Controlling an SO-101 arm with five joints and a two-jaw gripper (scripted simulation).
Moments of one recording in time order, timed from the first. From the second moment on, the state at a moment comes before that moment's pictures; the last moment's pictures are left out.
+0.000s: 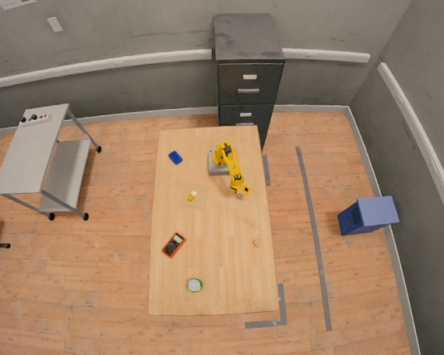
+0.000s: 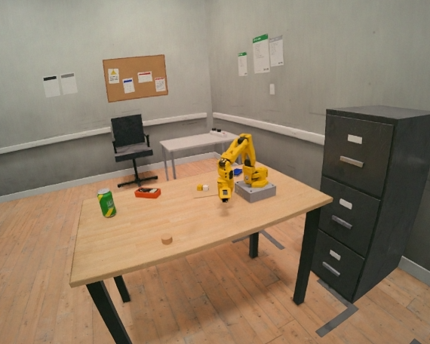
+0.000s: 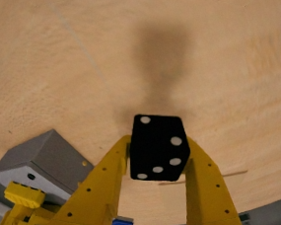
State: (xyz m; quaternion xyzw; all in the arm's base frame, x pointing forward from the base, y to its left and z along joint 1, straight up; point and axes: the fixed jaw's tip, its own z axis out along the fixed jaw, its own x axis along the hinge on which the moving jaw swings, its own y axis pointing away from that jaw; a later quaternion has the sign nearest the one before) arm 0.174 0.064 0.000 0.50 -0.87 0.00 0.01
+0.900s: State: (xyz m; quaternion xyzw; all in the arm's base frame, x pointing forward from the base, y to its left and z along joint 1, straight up) arm 0.187 0.007 -0.001 0.35 -0.94 0.00 0.01
